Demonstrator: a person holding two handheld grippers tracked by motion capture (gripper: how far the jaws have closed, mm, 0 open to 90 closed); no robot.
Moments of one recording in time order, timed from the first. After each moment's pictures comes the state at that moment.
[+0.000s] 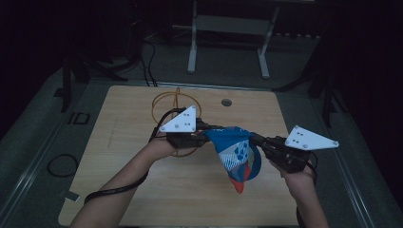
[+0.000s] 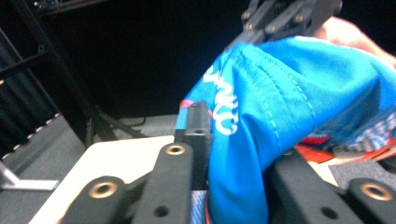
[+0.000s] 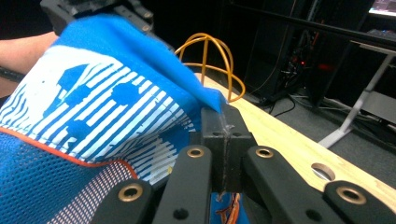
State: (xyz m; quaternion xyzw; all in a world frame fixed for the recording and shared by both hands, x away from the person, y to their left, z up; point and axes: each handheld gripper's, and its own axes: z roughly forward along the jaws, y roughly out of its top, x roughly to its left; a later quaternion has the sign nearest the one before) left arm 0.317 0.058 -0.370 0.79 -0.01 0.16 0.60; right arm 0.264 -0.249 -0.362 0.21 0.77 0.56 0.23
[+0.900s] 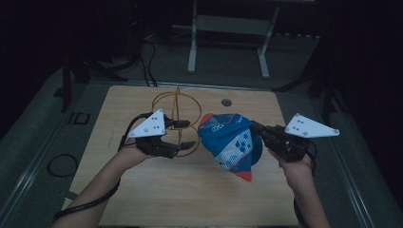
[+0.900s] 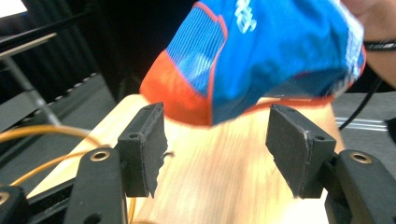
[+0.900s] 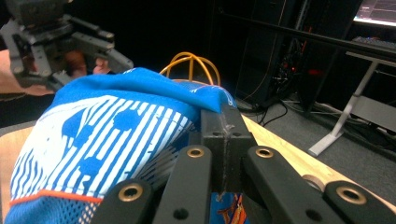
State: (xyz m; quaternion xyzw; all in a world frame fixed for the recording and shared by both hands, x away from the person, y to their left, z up) left arm 0.295 0.126 -0.381 0.80 0.09 0.19 0.56; right arm 0.279 -0.242 -0.344 0.22 0.75 0.57 0.24
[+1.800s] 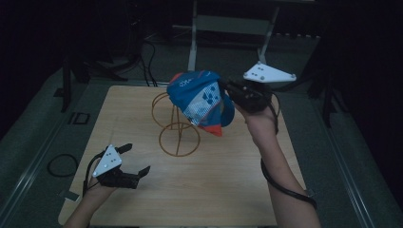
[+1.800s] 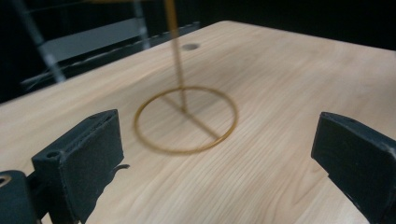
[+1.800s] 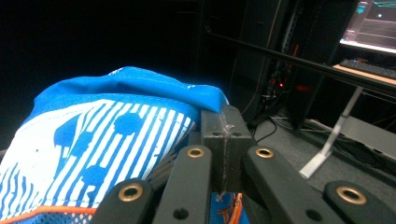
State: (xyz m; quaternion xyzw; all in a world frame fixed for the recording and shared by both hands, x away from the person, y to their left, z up) left arm 0.246 0.228 -0.507 0.75 0.31 0.27 0.52; right arm 0.352 -0.150 -0.282 0.23 0.74 0.57 0.27
